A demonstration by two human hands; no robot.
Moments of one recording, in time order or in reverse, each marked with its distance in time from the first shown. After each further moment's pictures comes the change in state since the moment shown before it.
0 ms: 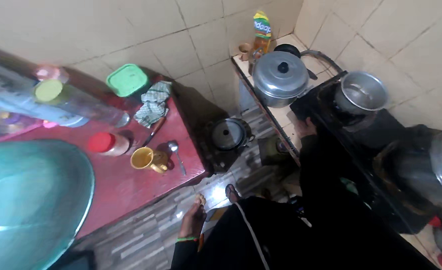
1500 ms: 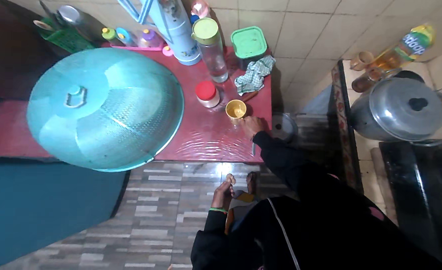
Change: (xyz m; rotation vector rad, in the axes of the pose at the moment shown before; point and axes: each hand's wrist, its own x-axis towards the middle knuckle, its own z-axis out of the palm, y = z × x) left_hand 0.056 0.020 -0.111 -0.405 0.110 -0.066; right_hand -0.313 0.218 0.412 -1.843 -1.154 -0.204
